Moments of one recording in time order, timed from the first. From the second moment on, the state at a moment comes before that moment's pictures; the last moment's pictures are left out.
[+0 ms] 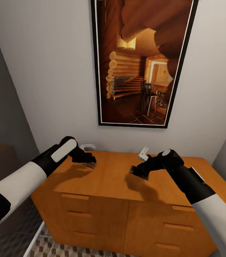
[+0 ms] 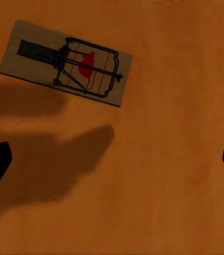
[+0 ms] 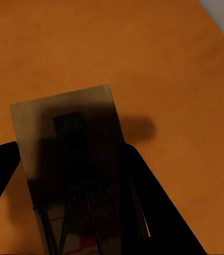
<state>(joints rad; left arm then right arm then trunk) -1.17 0.18 -0.81 -0.83 1.37 1.03 0.53 -0.83 -0.22 0.41 -1.27 0.40 0.81 0.96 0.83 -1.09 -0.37</state>
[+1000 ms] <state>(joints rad) -1.16 0.19 -0.82 -0.94 1.36 1.02 0.53 -0.83 -0.19 0.41 -1.27 0.39 0.81 0.96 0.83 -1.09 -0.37</state>
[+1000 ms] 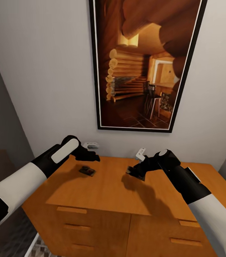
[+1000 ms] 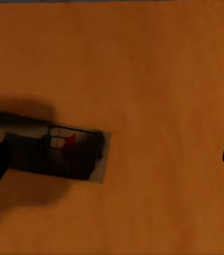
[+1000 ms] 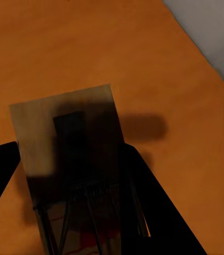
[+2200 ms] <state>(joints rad) -1.17 0.34 -1.11 -1.15 1.36 1.03 0.53 -0.82 -0.15 0.41 -1.26 0.40 0.81 0.96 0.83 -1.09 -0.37</state>
